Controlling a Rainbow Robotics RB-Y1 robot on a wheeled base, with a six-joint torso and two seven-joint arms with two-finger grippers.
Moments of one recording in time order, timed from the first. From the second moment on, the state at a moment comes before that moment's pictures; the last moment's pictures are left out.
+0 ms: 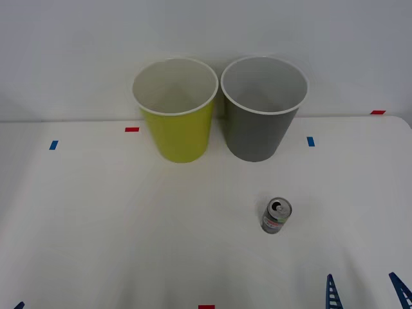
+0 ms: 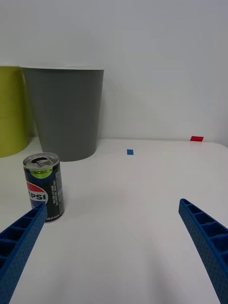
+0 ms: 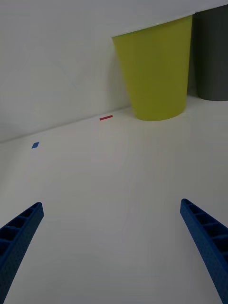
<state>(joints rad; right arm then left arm) 1.02 -0.28 0.25 -1.94 -0.12 -0.76 1.62 1.15 0.37 -0.22 -1.95 0.07 -0.77 -1.69</state>
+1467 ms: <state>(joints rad) 1.02 -0.28 0.25 -1.94 -0.12 -0.76 1.62 1.15 0.37 -0.22 -1.95 0.07 -0.77 -1.69</state>
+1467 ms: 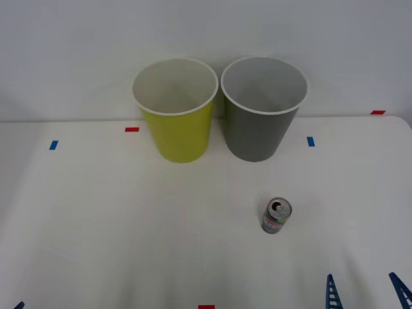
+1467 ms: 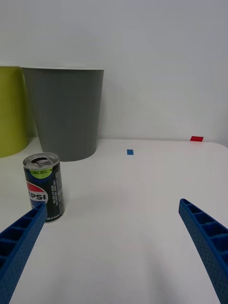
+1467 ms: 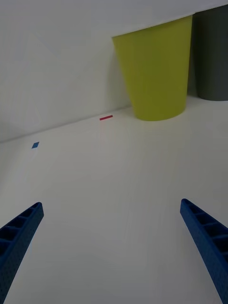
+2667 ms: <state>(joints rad) 0.84 -0.44 0.37 -1.67 -0.15 -0.99 1.67 1.15 0.37 -0.22 -1.95 0.07 -0.77 -1.69</state>
